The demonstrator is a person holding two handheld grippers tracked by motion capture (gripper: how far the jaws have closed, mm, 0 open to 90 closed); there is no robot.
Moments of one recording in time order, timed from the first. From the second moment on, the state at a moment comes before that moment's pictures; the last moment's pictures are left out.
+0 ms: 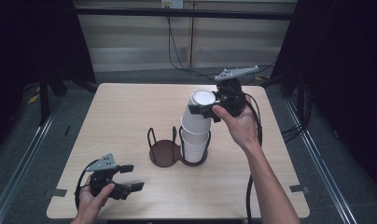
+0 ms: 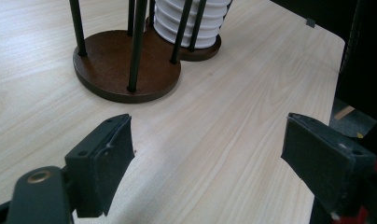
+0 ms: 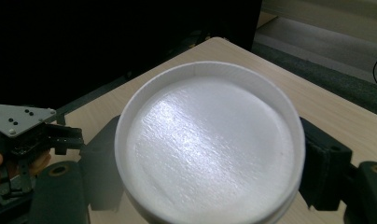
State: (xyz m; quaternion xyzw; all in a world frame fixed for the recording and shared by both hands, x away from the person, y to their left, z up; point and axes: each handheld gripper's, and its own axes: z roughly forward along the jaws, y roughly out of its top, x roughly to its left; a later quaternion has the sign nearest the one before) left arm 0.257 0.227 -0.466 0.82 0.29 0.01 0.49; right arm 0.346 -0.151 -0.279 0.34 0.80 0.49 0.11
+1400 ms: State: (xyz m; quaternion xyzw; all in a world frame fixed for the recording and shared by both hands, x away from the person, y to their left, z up) left arm 0.261 0.225 -0.465 0.81 0.28 0.00 0.52; right arm 0.321 -0.182 -0.257 0.34 0.75 0.55 0.13
